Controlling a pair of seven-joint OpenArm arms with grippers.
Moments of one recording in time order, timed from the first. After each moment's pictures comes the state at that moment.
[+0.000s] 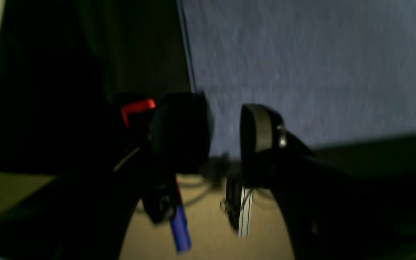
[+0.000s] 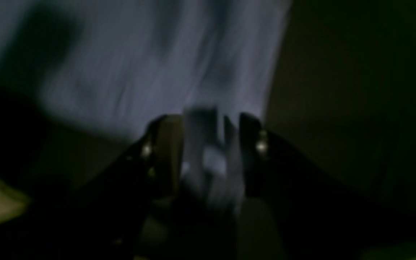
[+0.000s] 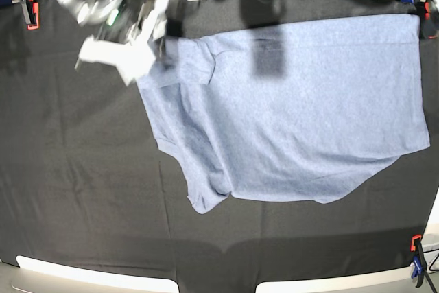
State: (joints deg) left arm 34.8 -26.3 -47.1 90.9 -55.1 -39.3 51.3; right arm -30.0 11.0 1.2 132.0 3.7 24.5 -50.7
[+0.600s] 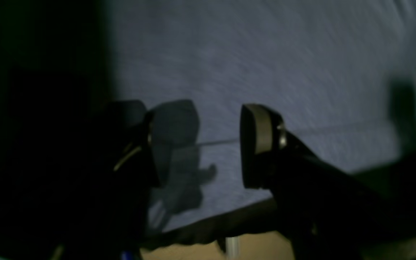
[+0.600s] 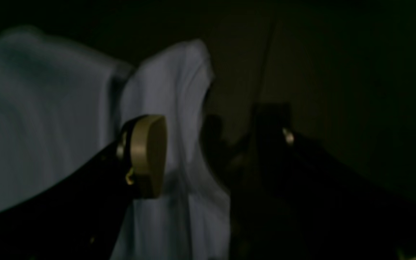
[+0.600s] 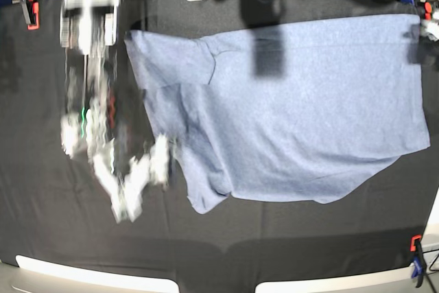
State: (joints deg) left arm 27.9 -23.2 -38.5 90.9 -51.7 -39.6 48.1; right arm 22.5 9.2 2.1 77.3 20.6 20.6 -50.1
